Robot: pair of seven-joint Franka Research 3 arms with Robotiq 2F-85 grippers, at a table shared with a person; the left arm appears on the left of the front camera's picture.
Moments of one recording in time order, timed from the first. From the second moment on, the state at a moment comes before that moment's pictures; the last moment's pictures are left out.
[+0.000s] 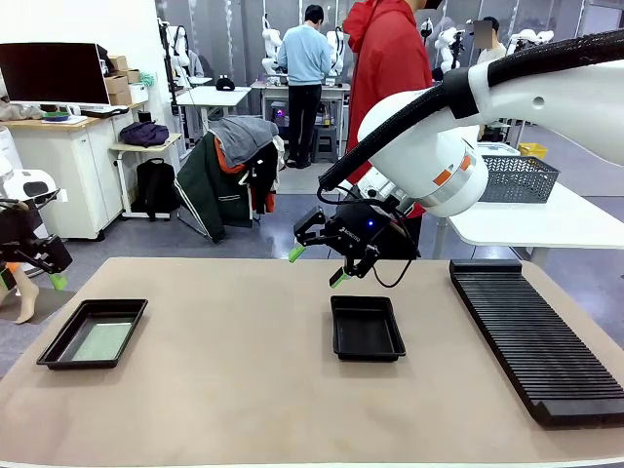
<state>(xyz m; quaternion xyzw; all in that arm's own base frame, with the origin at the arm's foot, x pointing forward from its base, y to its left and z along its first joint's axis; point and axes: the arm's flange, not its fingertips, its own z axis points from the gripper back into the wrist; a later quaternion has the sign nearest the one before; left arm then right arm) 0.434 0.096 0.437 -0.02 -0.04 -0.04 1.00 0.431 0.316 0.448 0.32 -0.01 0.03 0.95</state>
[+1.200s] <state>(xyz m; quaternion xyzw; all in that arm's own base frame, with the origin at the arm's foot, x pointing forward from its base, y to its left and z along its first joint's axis) 0.434 0.096 0.437 -0.02 -0.04 -0.04 1.00 0.431 0.316 0.448 0.32 -0.01 0.03 0.95</state>
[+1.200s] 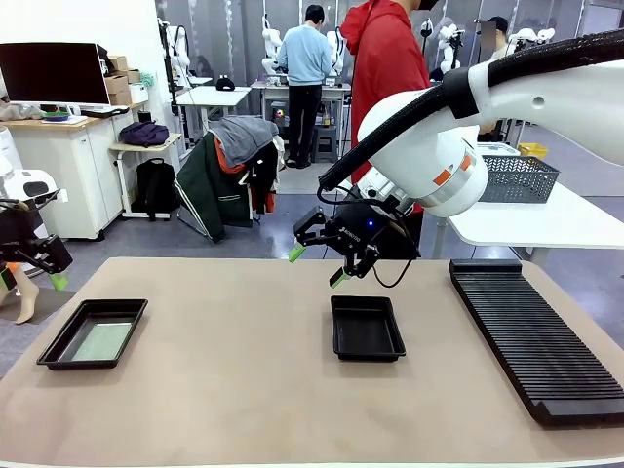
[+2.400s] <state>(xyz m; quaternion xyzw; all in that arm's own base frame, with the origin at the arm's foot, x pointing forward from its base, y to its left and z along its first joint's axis) 0.434 0.096 0.437 -0.02 -0.04 -0.04 1.00 0.431 0.316 0.448 0.32 -0.01 0.03 0.95</state>
